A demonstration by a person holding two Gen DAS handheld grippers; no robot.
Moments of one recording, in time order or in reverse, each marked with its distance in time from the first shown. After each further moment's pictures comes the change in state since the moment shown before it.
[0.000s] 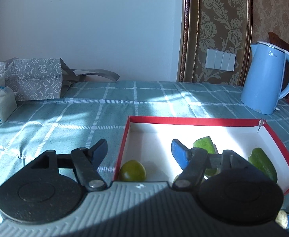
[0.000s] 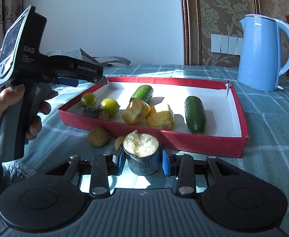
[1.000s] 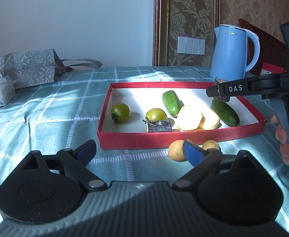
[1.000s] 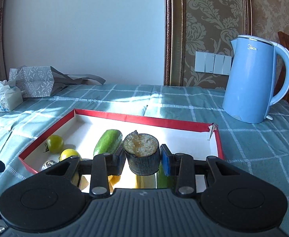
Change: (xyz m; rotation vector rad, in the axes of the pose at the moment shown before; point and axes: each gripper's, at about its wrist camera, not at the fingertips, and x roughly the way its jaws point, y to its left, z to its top) left arm -0.075 -0.010 -0.070 0.084 0.029 -0.108; right arm 0.056 -0.027 0.081 -0.001 -0.021 -0.129
